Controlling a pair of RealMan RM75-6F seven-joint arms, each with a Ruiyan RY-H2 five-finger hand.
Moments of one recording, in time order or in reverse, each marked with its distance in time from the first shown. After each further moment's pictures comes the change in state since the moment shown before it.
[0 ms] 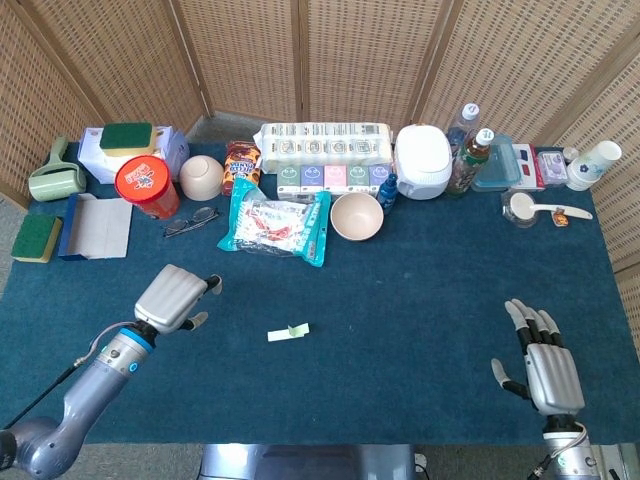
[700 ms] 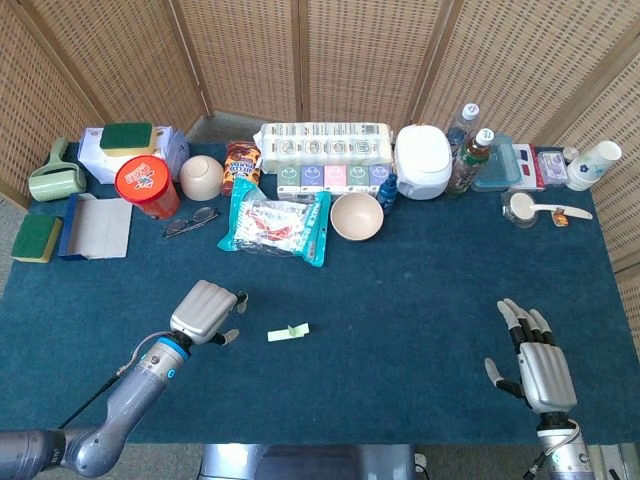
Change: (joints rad) left arm -0.090 -0.182 0.049 0.027 -0.197 0.043 0.133; right arm 0.012 -0.018 0.000 0.016 0.003 -0.016 0.019
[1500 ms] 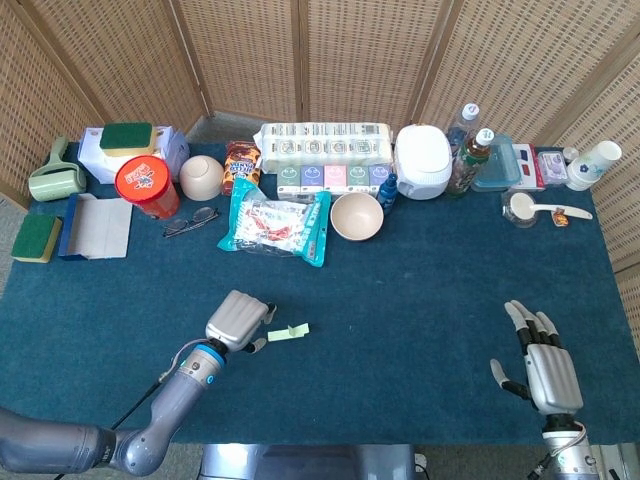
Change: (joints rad) left arm -0.101 -0.212 0.014 0.074 -0.159 0.076 0.140; right arm -0.012 0.005 -0.005 0.022 0.007 0.011 0.046
